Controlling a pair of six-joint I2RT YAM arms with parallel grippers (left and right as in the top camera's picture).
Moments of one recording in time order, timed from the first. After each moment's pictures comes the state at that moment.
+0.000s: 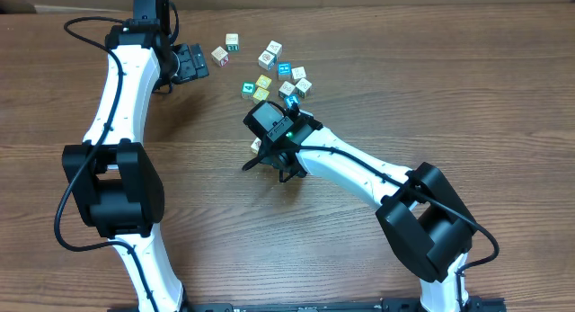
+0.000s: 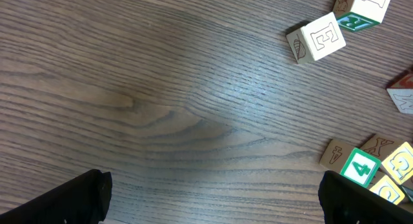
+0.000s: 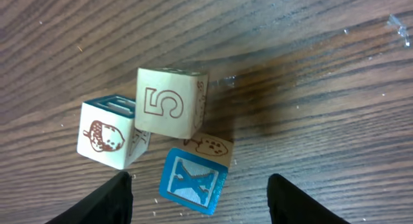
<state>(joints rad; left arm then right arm) 0.01 2.13 1.91 -0.97 -0.03 -0.31 0.78 2.04 1.48 -0.73 0.12 1.10</state>
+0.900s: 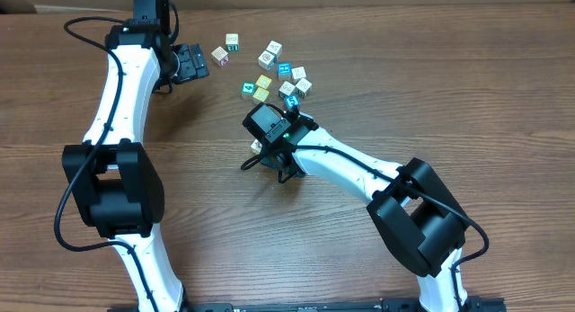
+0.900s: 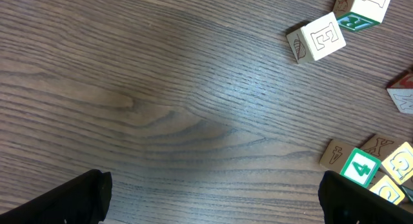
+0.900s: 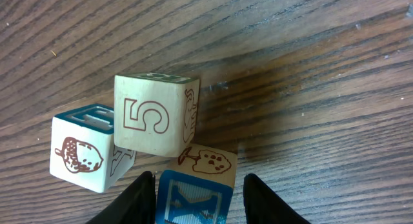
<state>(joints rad) 0.02 2.13 1.91 -0.97 -0.03 -0.31 0.78 2.08 1.48 -0.72 0.13 1.12</state>
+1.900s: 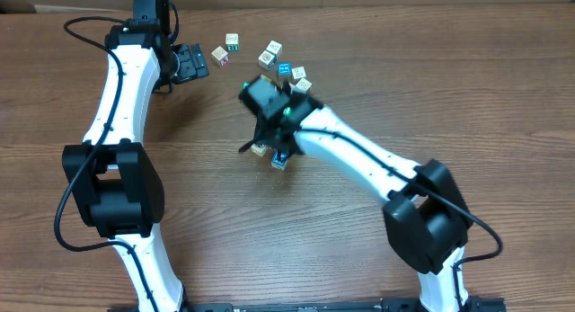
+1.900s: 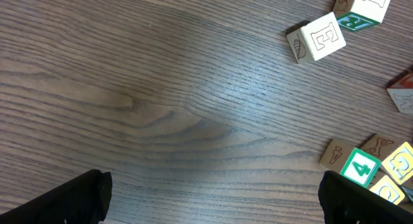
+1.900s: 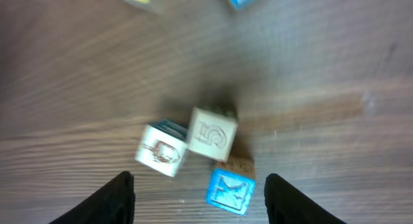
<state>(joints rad) 0.02 2.13 1.91 -0.97 -0.03 -0.31 0.73 2.07 1.78 -0.95 0.13 0.87</state>
